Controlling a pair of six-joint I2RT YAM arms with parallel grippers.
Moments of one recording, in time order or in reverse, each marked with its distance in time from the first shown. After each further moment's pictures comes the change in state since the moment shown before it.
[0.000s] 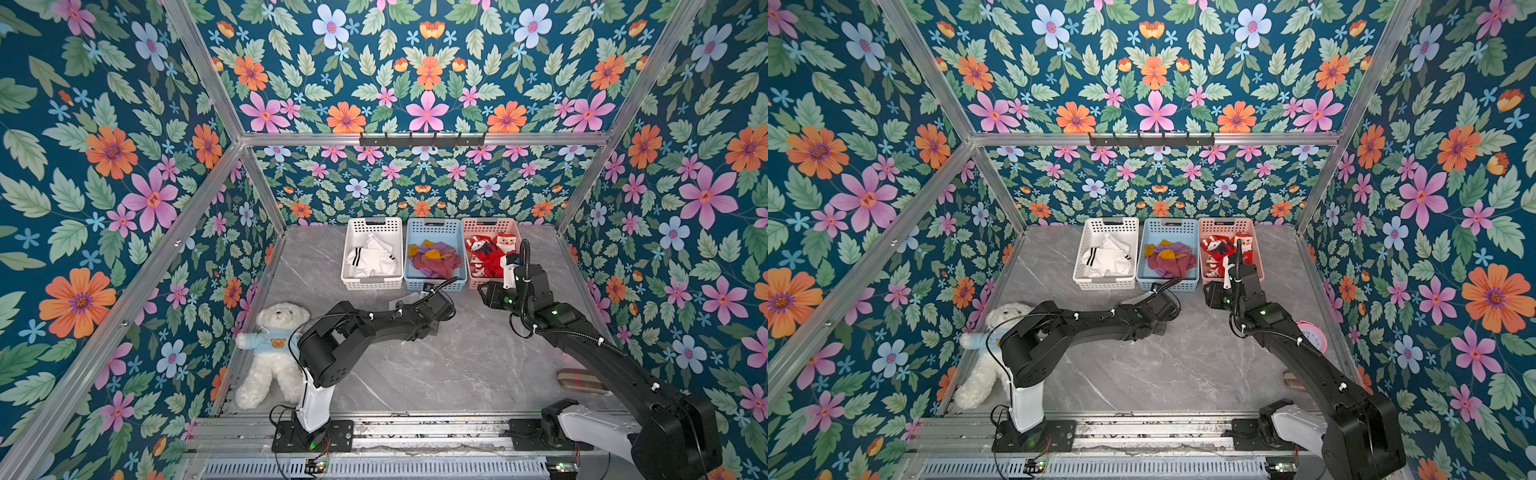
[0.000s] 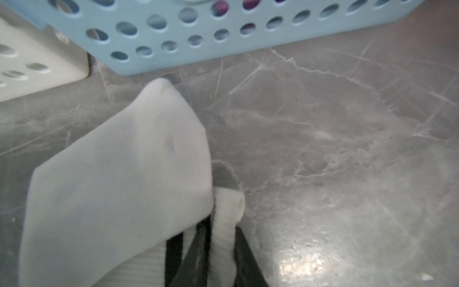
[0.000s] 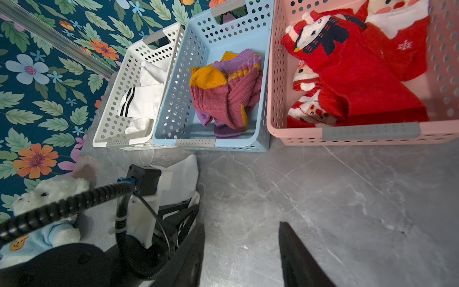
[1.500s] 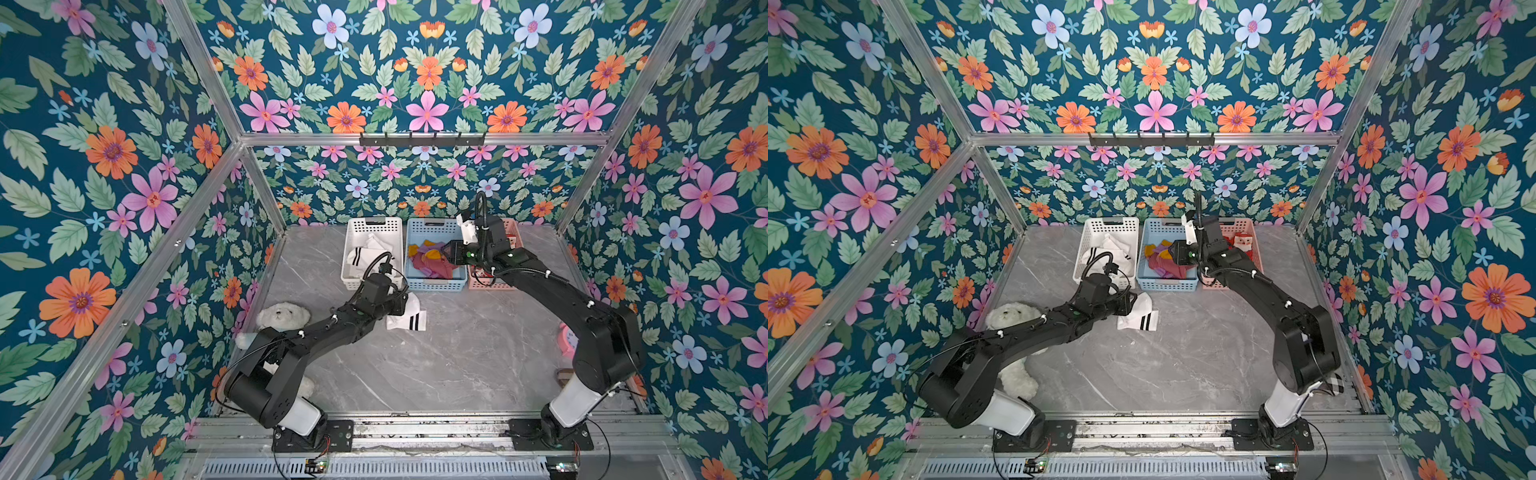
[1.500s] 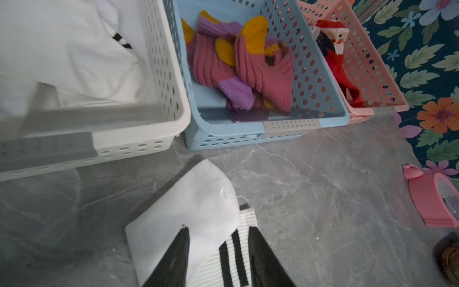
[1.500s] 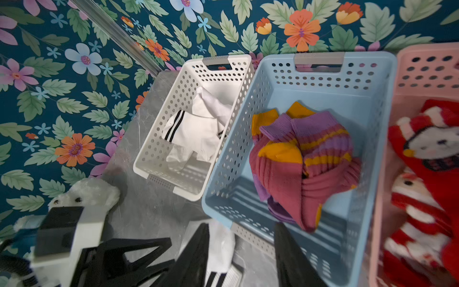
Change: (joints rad) left arm 0.327 -0.422 -0.372 0.396 0.429 0.130; right arm 0.067 0.487 0.550 -0.004 -0.098 -0.133
